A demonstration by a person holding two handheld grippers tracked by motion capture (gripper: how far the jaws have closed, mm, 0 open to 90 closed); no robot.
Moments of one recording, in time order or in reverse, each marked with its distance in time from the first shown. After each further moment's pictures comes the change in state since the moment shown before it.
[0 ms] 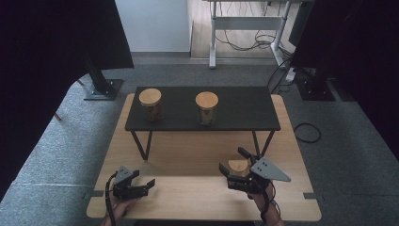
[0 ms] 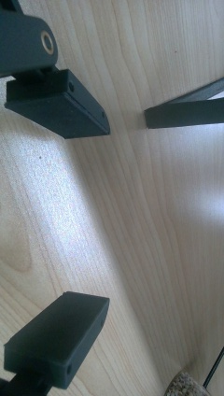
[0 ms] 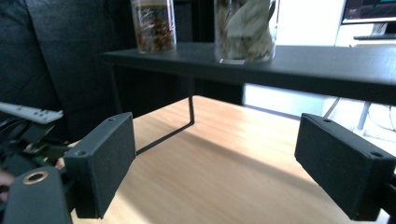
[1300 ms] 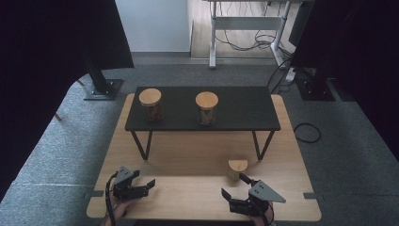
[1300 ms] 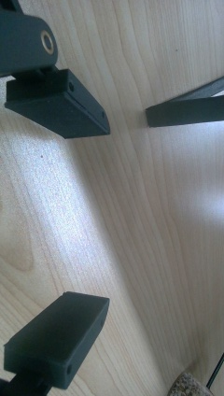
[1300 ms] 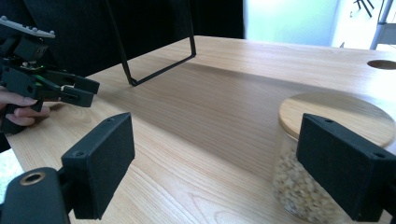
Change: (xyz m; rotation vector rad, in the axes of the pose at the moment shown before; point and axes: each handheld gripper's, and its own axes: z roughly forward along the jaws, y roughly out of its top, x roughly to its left) left arm -0.001 0.000 0.000 0.007 -0.001 0.007; right arm 0.008 -0.077 -0.025 0.162 -0.027 0.069
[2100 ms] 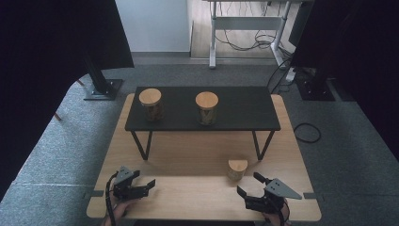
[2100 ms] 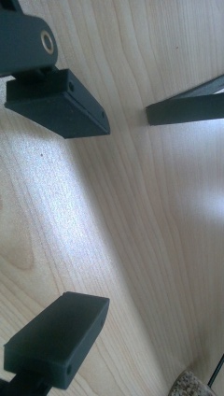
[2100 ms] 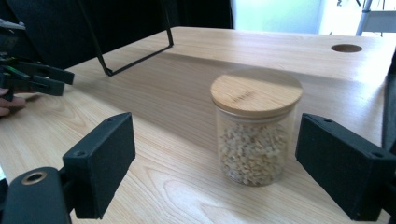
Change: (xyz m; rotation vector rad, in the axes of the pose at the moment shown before) left arm 0.000 0.000 0.001 0.004 -0.005 0.003; right arm -0.043 -0.009 -0.020 0.036 -0.033 0.019
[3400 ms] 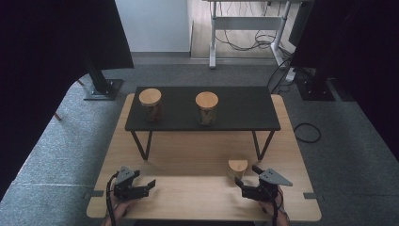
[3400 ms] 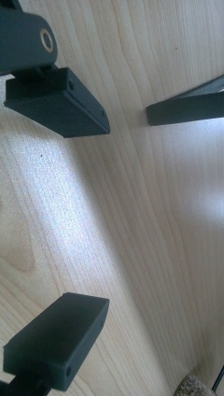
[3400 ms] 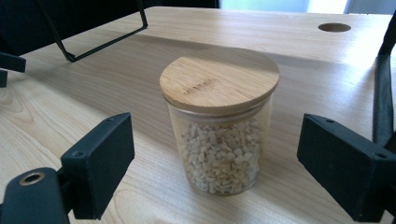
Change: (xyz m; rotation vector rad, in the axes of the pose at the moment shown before) left arm -0.001 0.000 0.001 0.007 0.011 0.010; right arm -0.021 -0.003 0.038 0.071 -0.050 0.005
